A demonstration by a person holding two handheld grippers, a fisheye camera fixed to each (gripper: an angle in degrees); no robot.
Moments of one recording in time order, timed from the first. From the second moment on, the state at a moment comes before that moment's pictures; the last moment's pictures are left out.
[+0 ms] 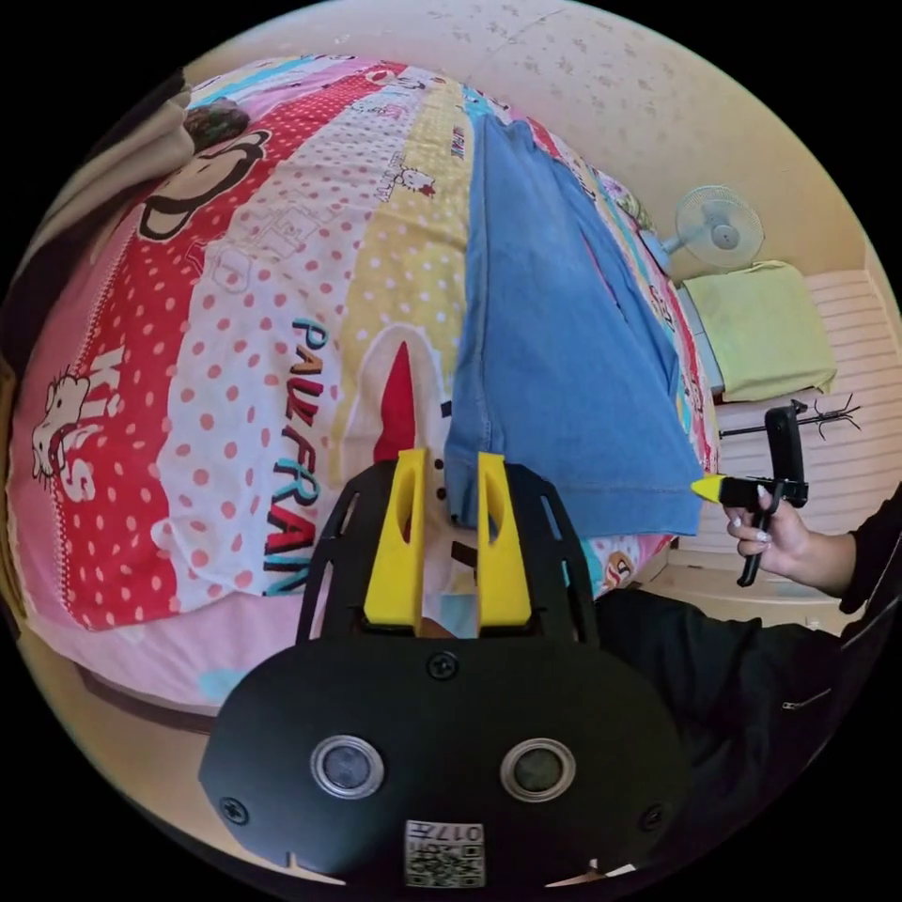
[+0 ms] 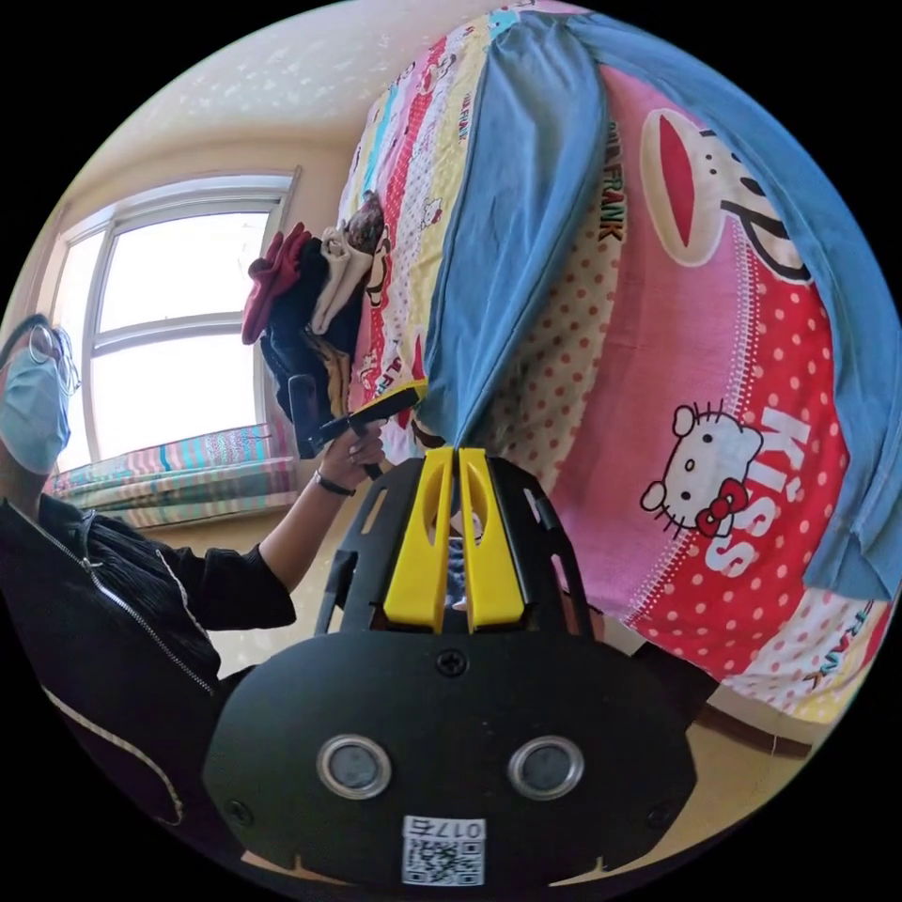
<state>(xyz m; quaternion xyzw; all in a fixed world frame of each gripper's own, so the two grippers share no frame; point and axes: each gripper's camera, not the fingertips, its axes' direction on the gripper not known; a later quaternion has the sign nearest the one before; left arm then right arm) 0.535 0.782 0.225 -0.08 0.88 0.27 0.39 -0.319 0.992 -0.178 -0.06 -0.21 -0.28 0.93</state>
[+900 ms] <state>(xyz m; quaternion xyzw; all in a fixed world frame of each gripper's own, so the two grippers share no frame) 0.465 0.798 0.284 -0.14 0.80 0.14 0.56 -0.319 1.047 -0.220 -0.03 -0.14 -0.39 0.91</state>
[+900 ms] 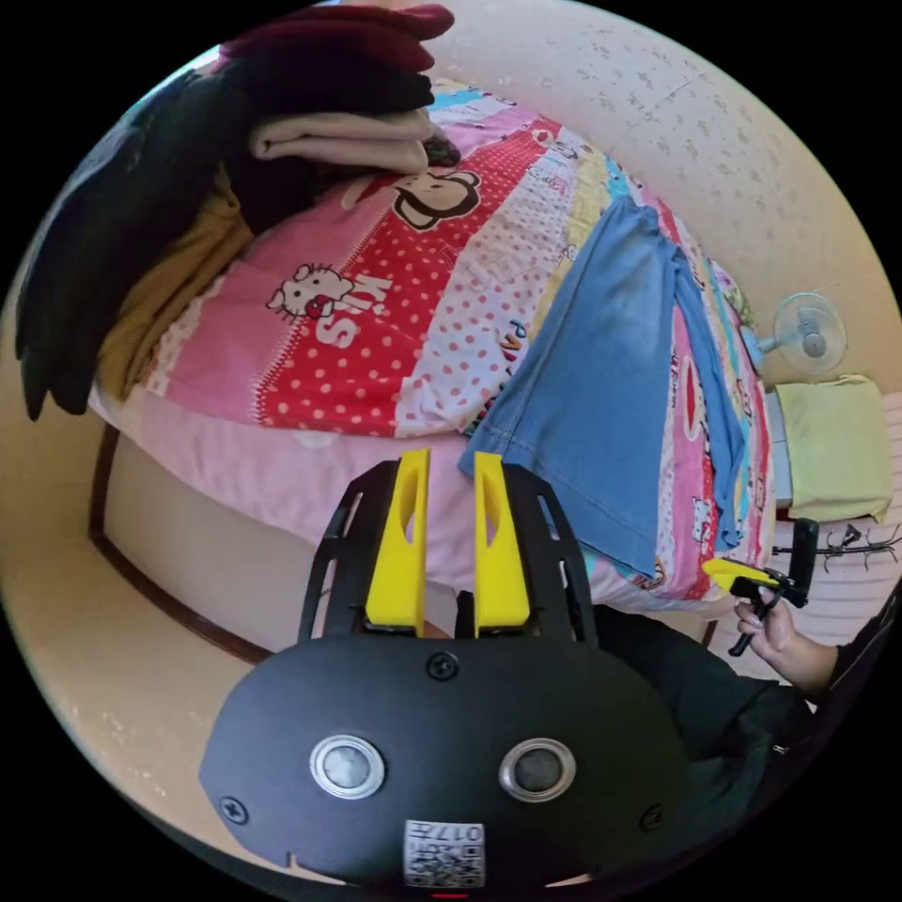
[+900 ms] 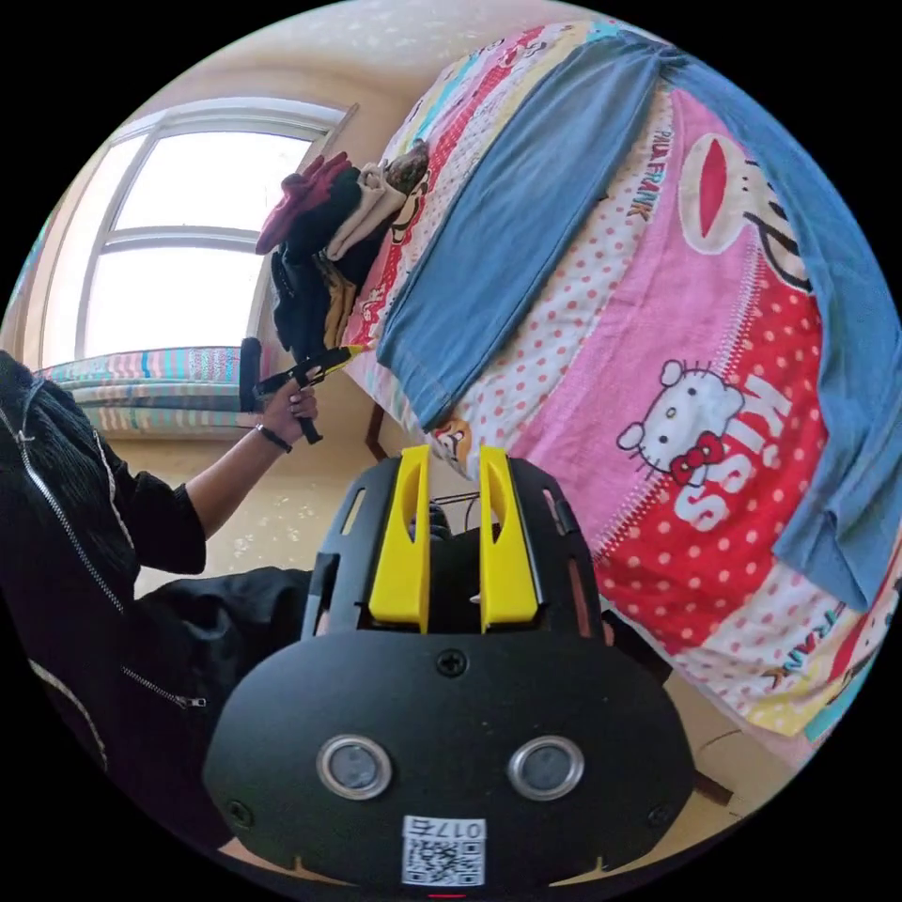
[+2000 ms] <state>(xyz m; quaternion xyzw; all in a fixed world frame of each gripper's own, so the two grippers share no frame) 0.480 0.856 -0.331 -0.10 0.82 0.30 0.47 0.131 0.925 -0.378 0.11 -0.38 -0.10 0.91</state>
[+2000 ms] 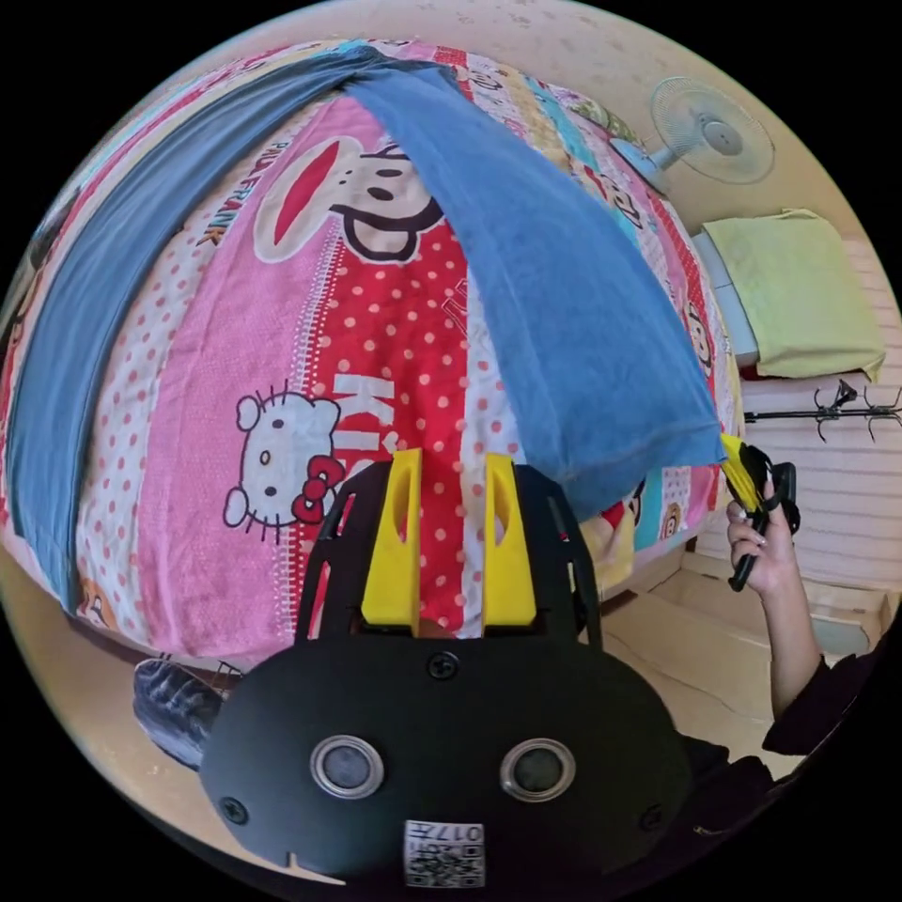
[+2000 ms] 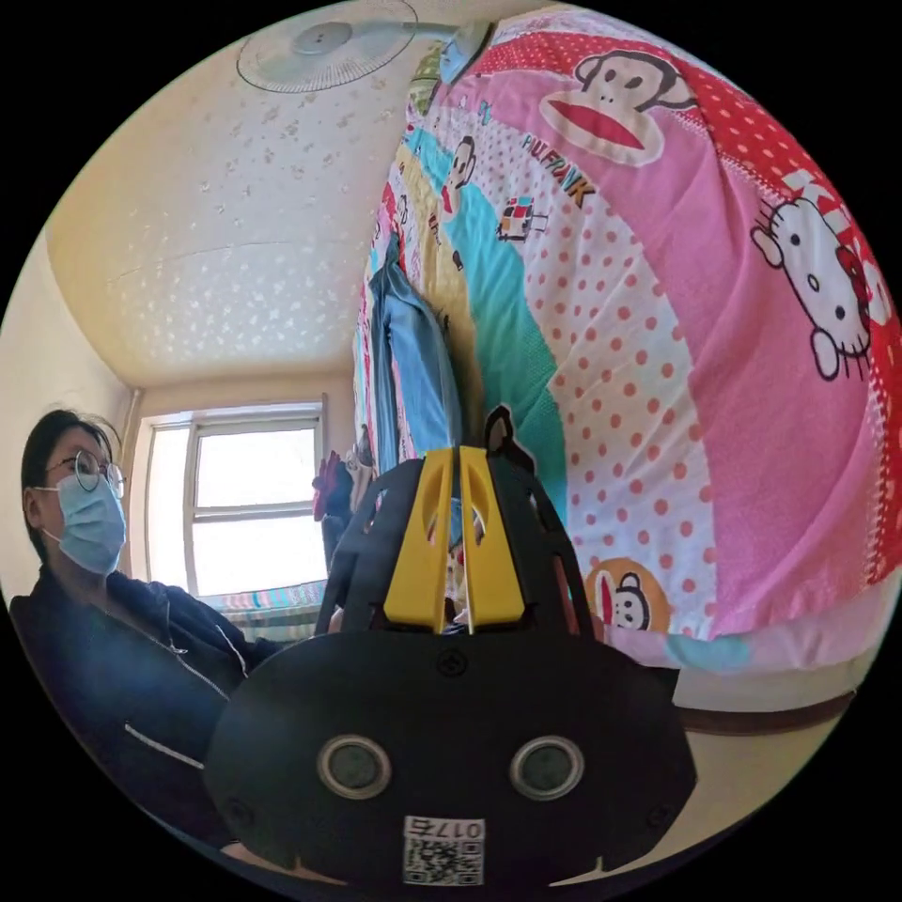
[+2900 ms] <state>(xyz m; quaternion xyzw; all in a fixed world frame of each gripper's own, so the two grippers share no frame) 0.342 0.727 -0.302 -0.14 0.83 0.29 0.45 0.115 0.957 -0.372 0.03 -0.44 -0.13 0.89</state>
